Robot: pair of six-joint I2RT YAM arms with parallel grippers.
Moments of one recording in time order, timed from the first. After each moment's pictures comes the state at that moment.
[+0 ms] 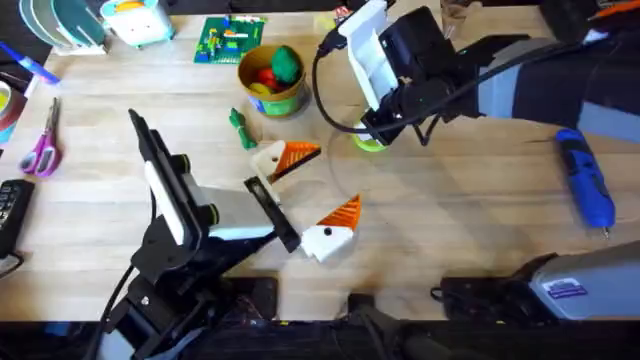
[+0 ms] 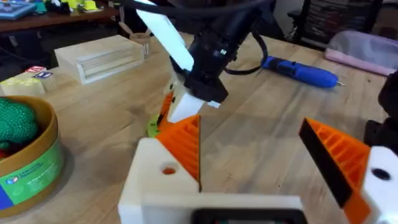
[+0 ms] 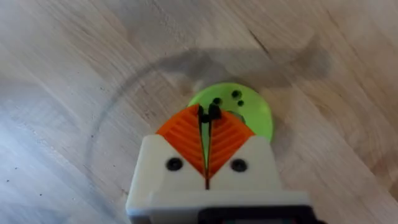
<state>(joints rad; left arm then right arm) -0.63 0.01 0.01 -0.06 0.33 -0.06 0.52 1.66 1.04 -0.47 -0.11 -0.28</state>
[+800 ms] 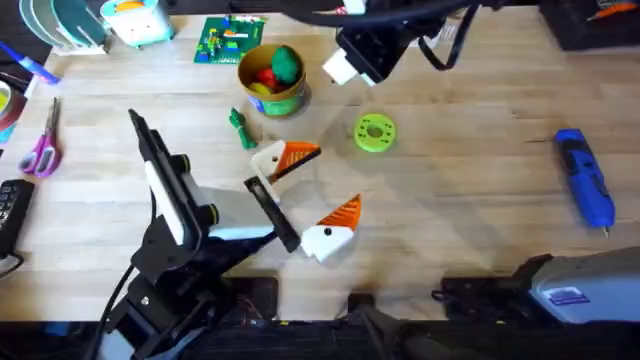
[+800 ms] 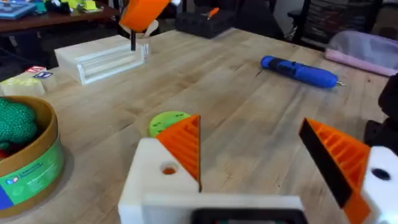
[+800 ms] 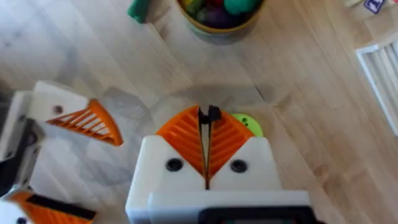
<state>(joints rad) -0.63 0.01 0.01 -0.06 0.33 -0.06 0.67 1.64 1.69 -1.05 -0.10 -0.29</state>
